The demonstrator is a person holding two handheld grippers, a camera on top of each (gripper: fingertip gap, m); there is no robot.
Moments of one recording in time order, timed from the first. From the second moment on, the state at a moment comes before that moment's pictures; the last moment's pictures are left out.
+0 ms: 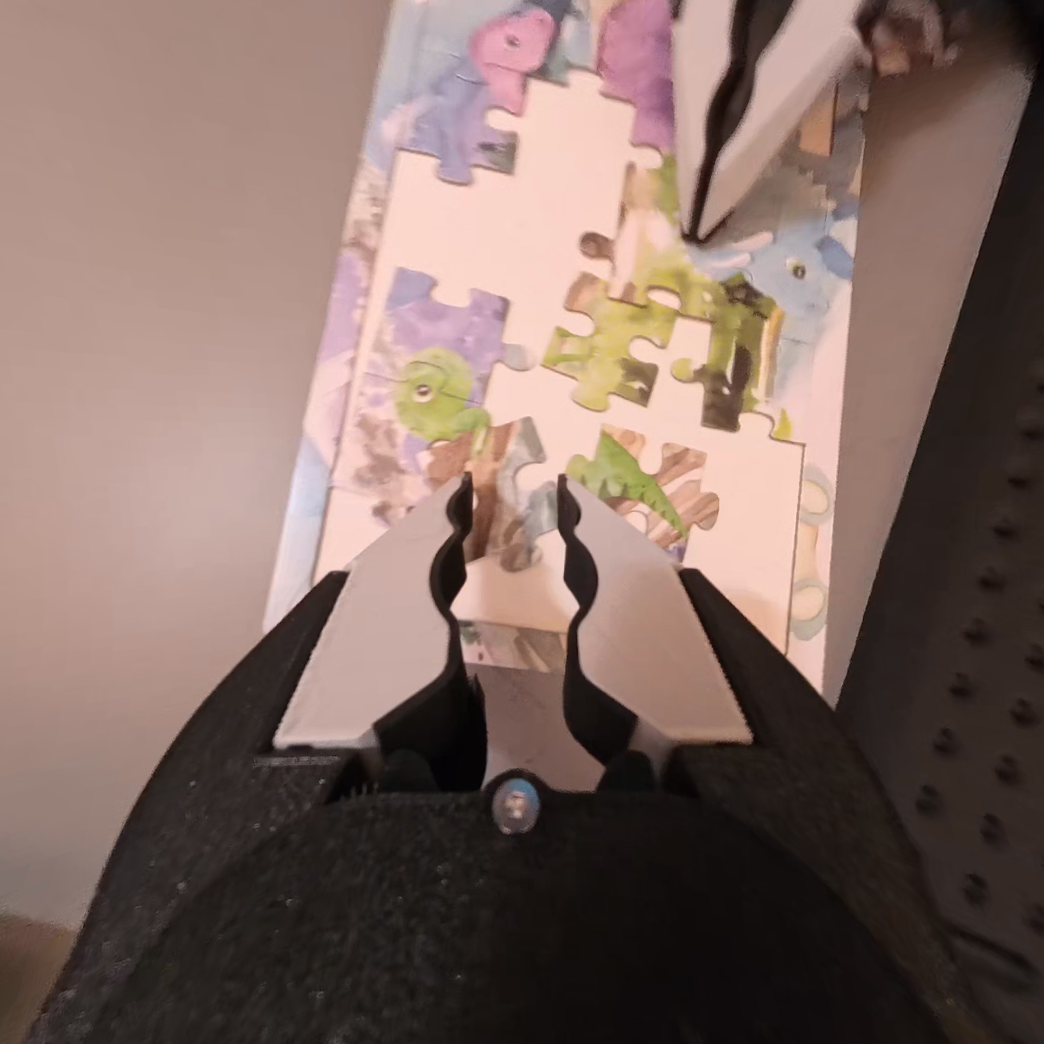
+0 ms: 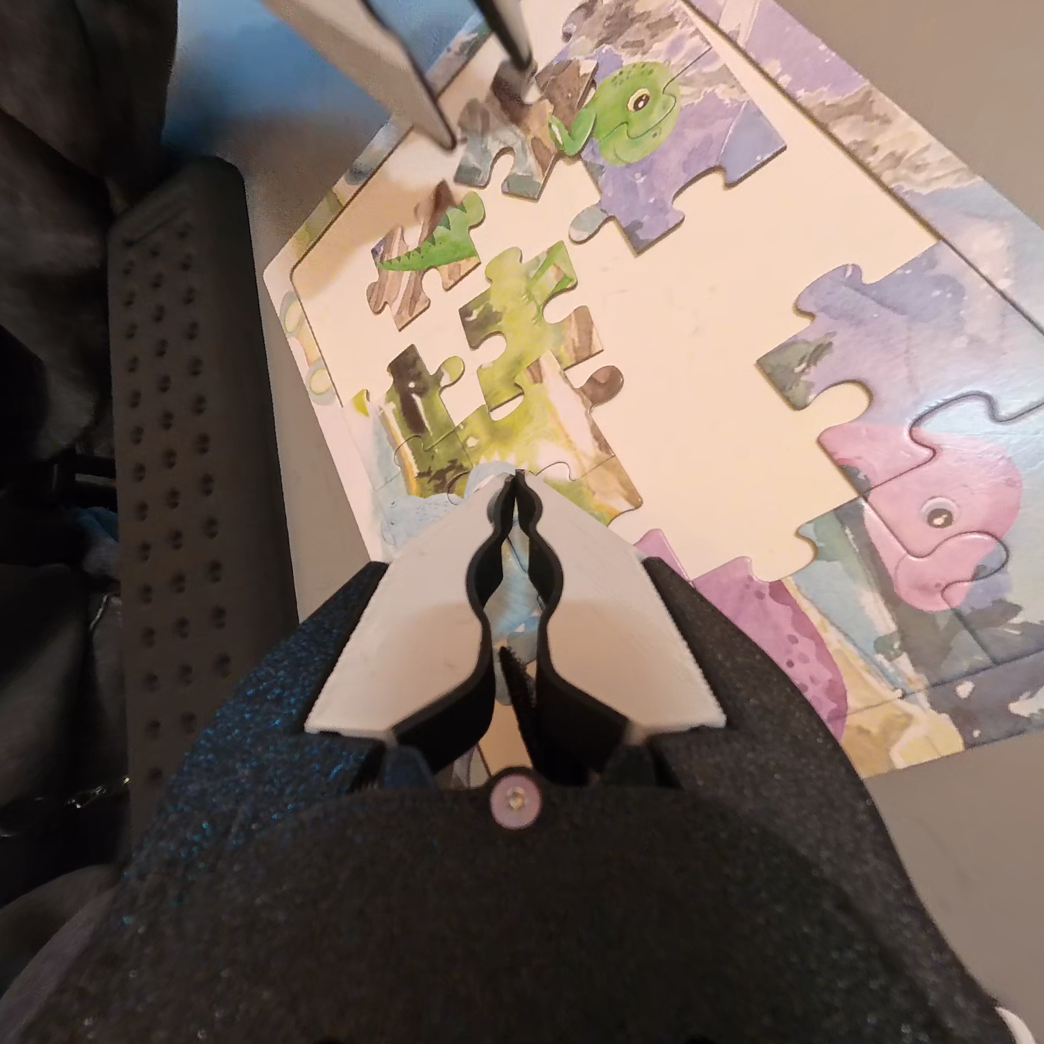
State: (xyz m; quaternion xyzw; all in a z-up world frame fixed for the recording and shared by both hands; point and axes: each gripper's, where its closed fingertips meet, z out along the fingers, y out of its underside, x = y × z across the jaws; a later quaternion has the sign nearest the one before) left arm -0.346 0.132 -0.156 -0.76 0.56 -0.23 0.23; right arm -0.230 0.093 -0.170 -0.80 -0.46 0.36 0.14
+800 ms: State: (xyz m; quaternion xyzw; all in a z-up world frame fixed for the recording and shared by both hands) left arm -0.369 0.159 -0.160 -0.83 0.46 -0.17 0.25; right arm -0.230 0.093 -0.169 -0.80 -0.45 0.38 0.13
